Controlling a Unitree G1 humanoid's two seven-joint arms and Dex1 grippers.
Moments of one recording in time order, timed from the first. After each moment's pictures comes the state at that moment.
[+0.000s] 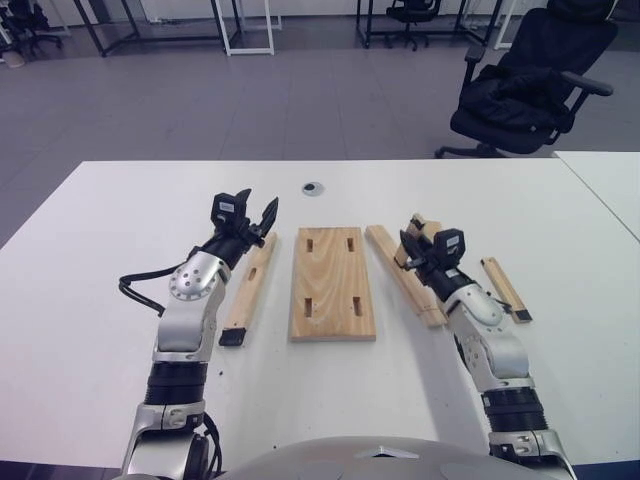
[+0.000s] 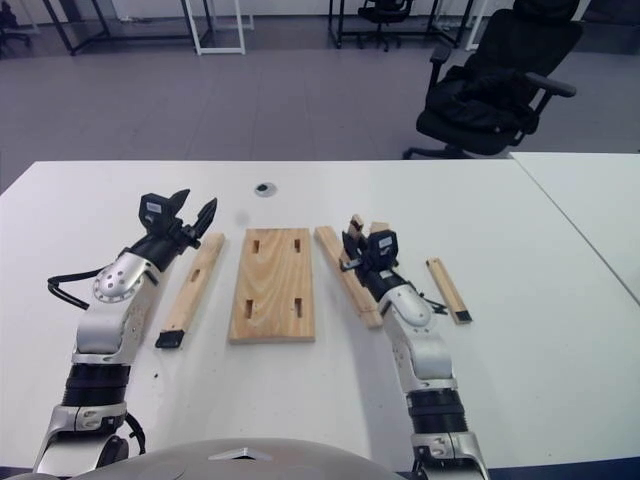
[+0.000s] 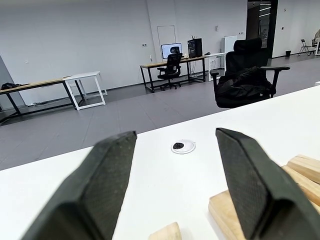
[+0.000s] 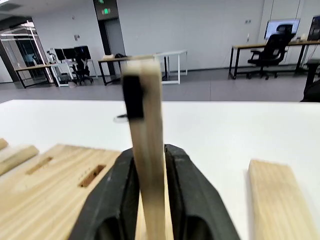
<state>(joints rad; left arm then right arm) -0.21 0.24 0.07 -0.09 -0.15 0.19 -0.33 -0.06 -0.17 0.02 -0.01 0.27 0.19 0.31</state>
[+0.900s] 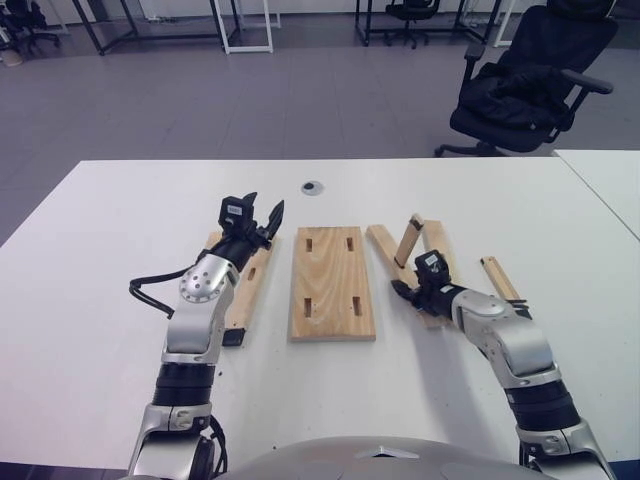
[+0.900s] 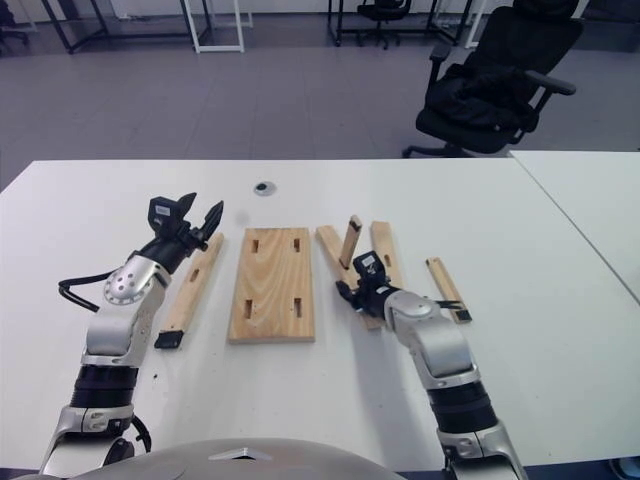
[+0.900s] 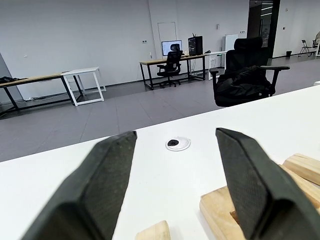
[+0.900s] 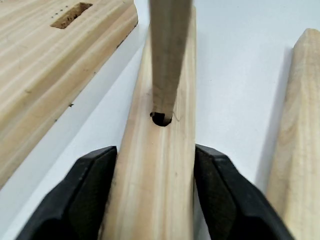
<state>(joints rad) -0.20 0.21 0.04 -0.08 -0.15 0.18 -0.30 -0.12 -0.35 0.13 -0.21 0.21 0.86 0.34</state>
